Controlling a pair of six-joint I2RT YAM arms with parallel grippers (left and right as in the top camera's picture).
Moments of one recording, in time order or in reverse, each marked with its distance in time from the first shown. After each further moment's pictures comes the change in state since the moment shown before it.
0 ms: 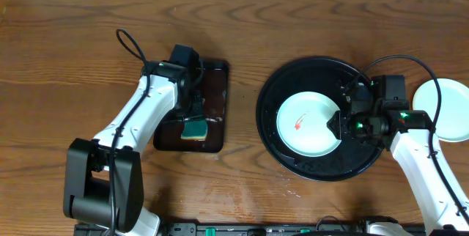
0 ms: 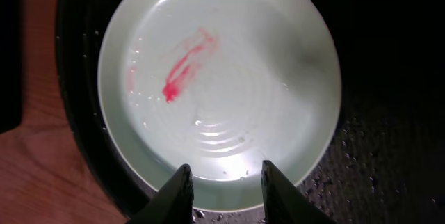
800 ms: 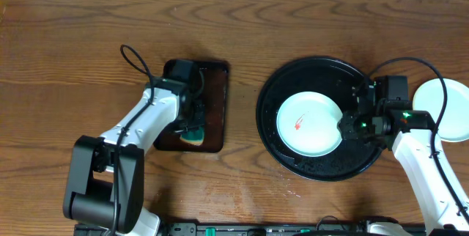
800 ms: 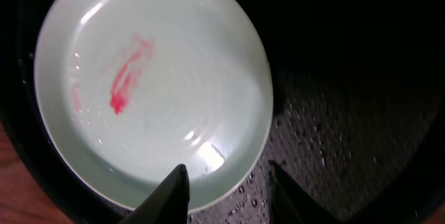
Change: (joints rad) left arm -0.004 -0.008 -0.132 0.127 0.034 -0.031; right arm -0.022 0.000 -0.002 -0.002 0.130 0.100
